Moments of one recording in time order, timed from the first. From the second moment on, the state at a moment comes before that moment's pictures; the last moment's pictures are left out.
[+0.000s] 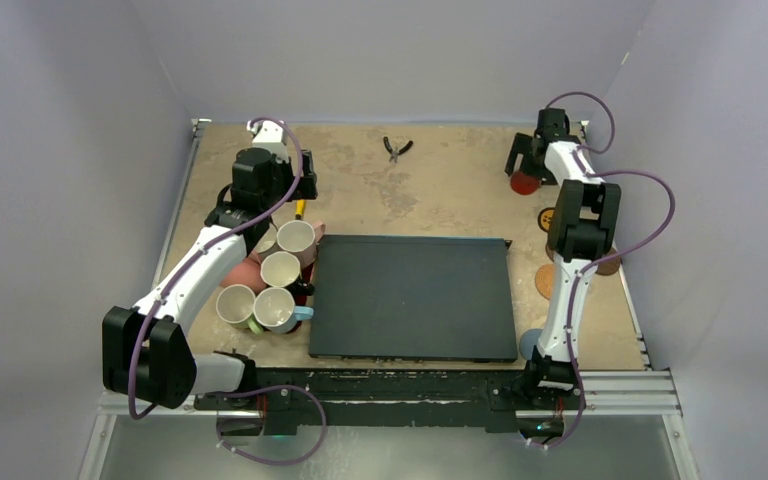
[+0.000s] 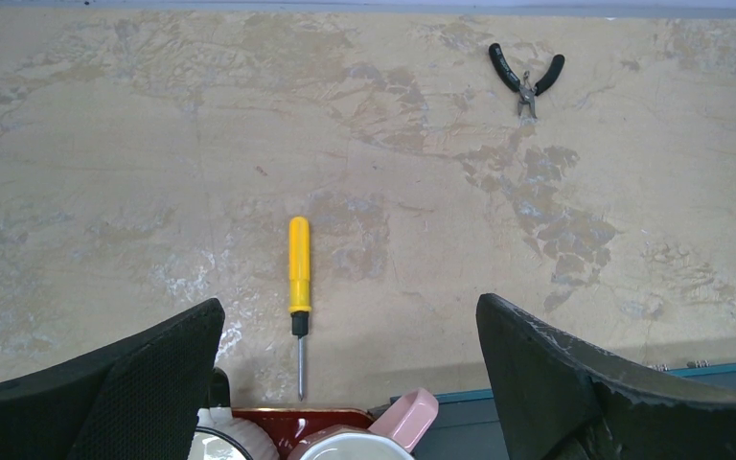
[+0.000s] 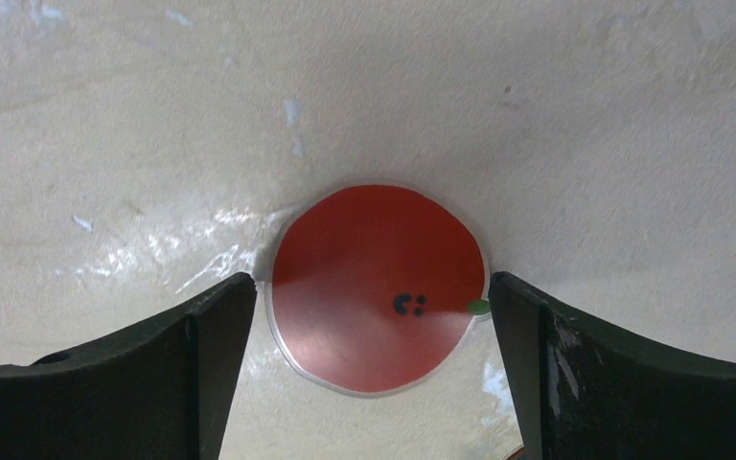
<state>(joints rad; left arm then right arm) -0.26 1.31 1.00 -0.07 -0.11 -0.18 -0.11 2.38 1.99 -0.55 0.06 0.20</state>
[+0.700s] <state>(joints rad) -0.26 1.31 1.01 -0.08 -0.11 -0.20 0.01 2.33 1.90 -0.52 0.12 0.21</state>
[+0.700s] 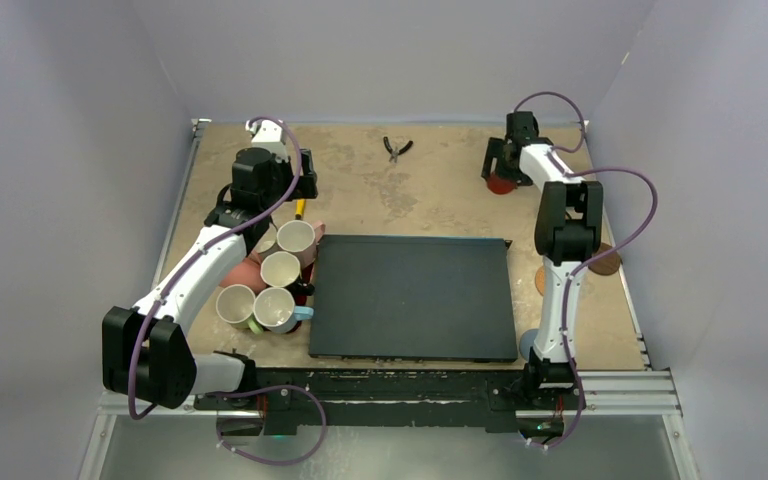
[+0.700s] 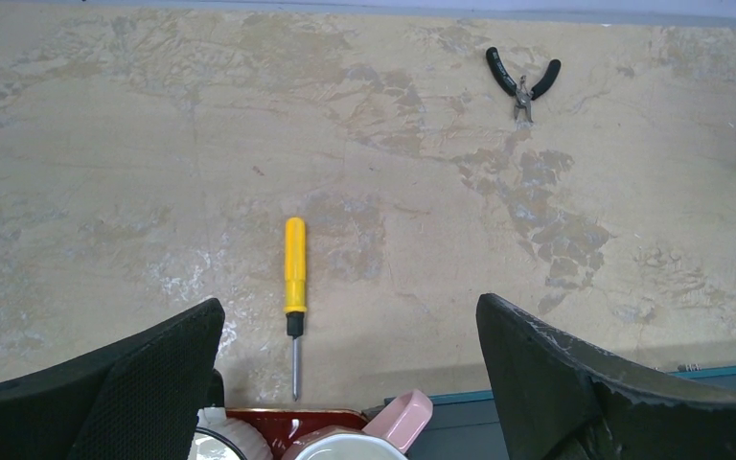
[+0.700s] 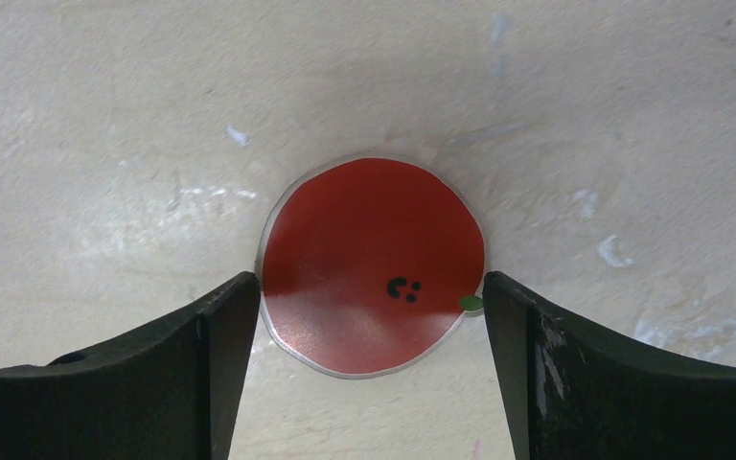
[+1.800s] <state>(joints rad) -0.26 1.31 1.01 -0.08 -0.10 -0.21 0.12 2.13 1.56 -0.43 0.11 0.24</state>
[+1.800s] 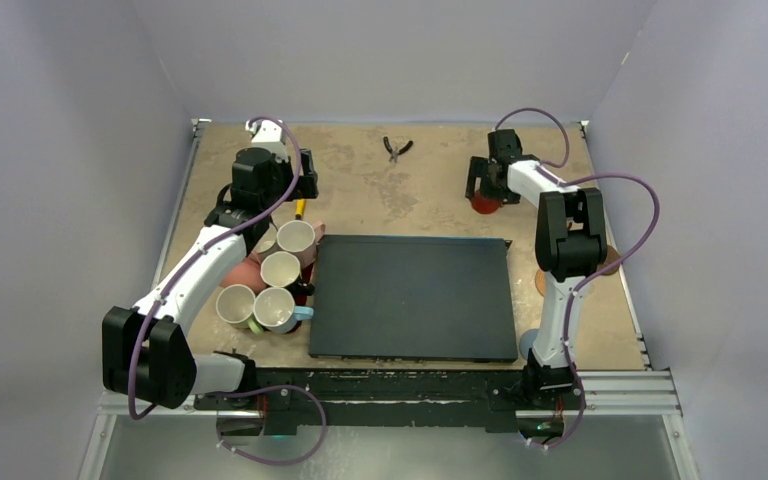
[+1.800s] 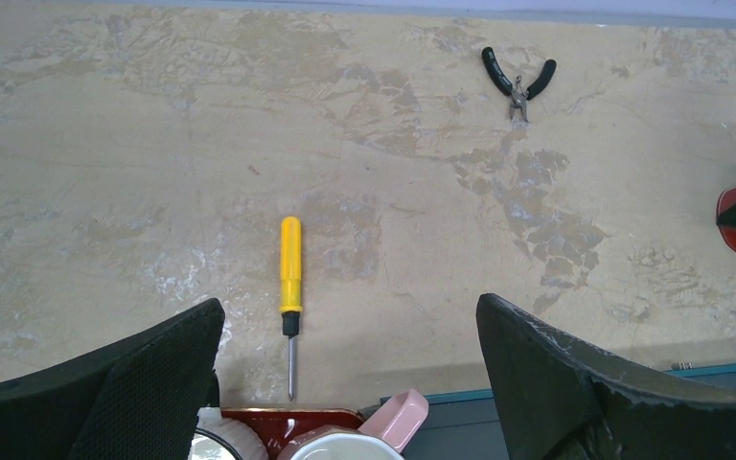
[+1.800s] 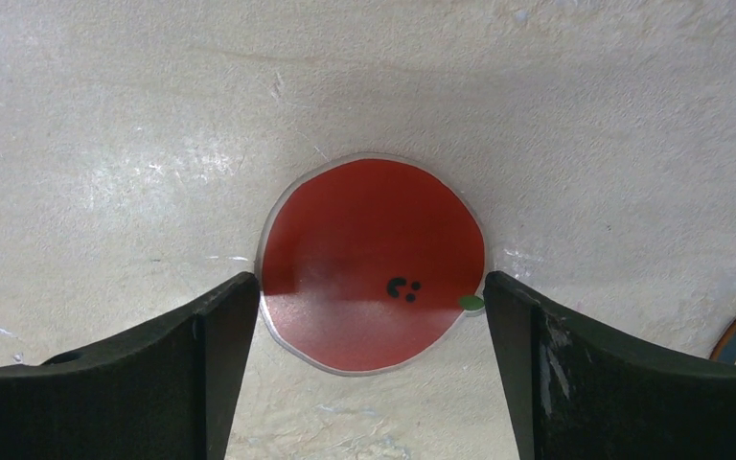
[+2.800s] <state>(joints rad) -0.26 1.31 1.01 -0.08 -0.10 -0.21 0.12 1.86 1.54 -0.55 0.11 0.26</state>
